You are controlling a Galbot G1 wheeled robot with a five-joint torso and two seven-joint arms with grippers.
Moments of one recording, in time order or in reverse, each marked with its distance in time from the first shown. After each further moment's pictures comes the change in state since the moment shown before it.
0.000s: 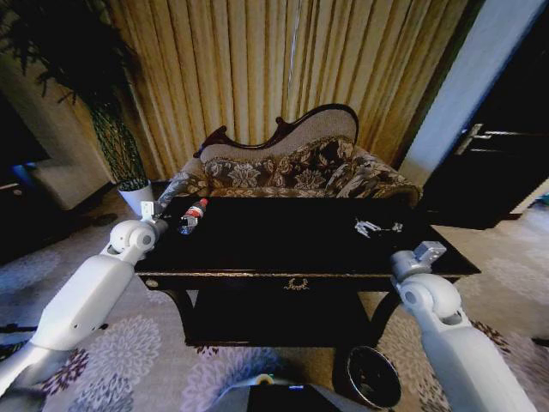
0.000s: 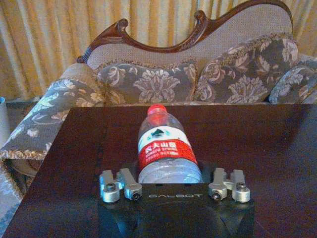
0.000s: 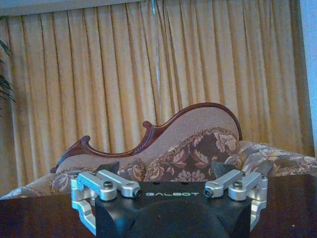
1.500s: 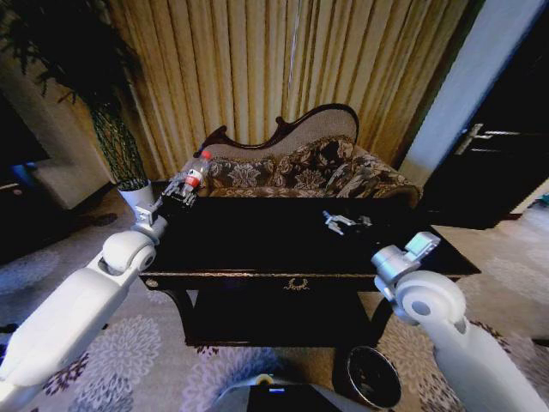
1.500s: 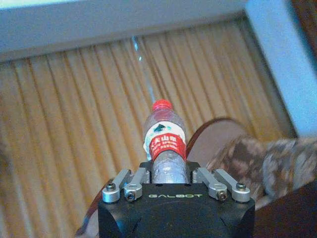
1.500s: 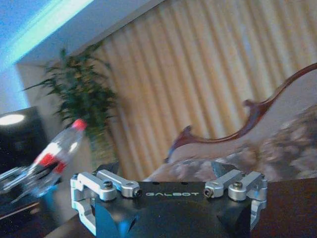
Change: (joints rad) left arm 0.163 0.090 -0.070 -0.324 0.420 -0.495 0.090; right arm 0.092 -0.177 -0.197 0.283 0.465 -0.089 0.108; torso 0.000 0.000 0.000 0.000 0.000
